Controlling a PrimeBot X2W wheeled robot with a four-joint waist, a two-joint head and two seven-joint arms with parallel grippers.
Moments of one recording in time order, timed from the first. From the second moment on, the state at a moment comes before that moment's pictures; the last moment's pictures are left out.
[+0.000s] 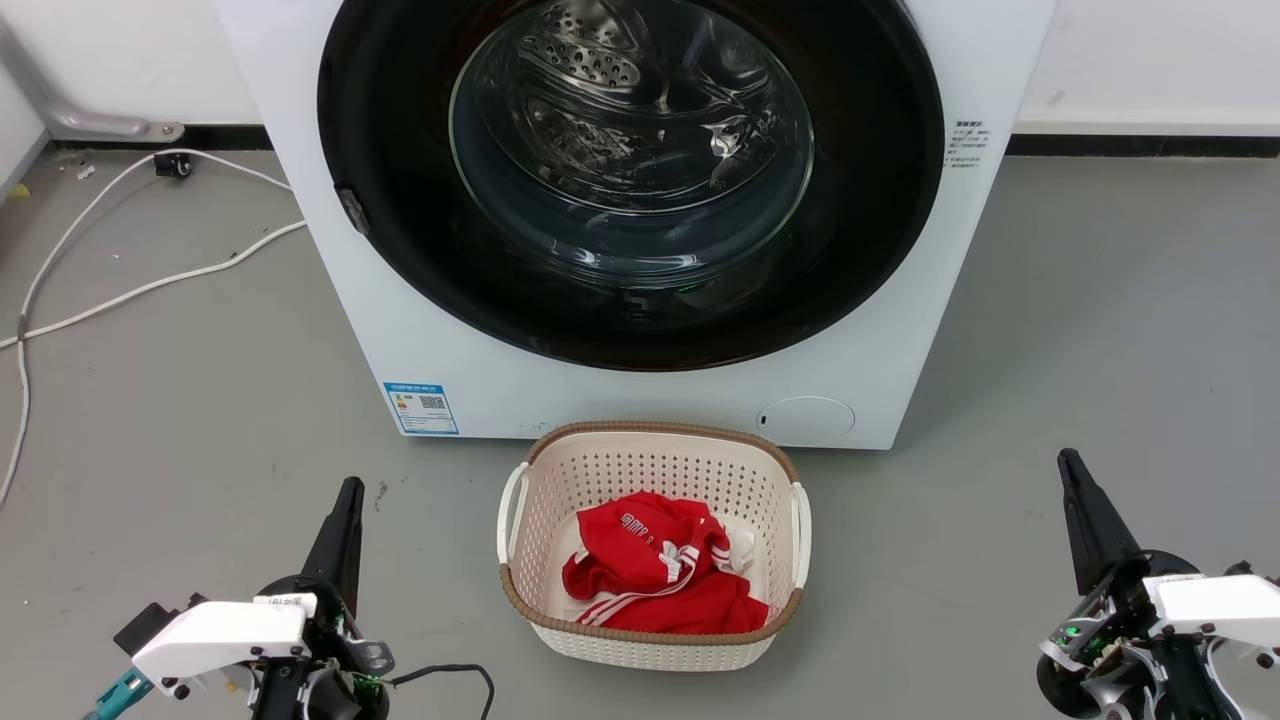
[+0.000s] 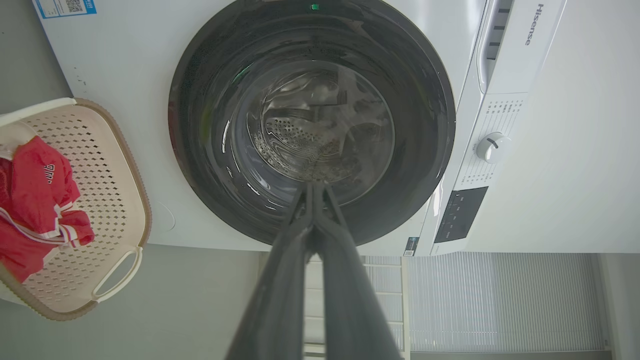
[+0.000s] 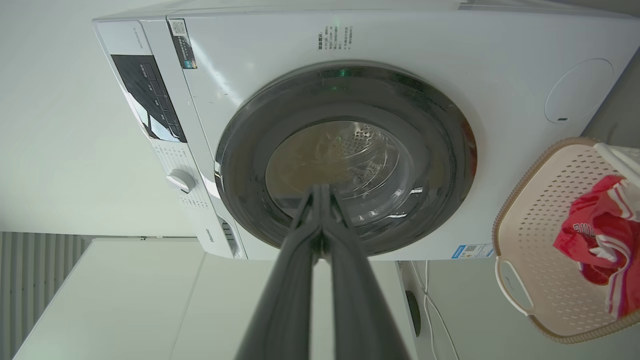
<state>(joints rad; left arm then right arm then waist) -0.10 0.06 0.11 0.25 -1.61 -0.13 0.11 -0.10 -0.06 -0.11 0.24 1.62 0.13 0.11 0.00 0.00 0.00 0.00</state>
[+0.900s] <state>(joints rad) -0.08 0.05 0.08 0.23 -1.57 -0.13 0.06 -0.07 -0.05 -0.08 0.23 1.58 0.13 0.06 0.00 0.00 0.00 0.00</state>
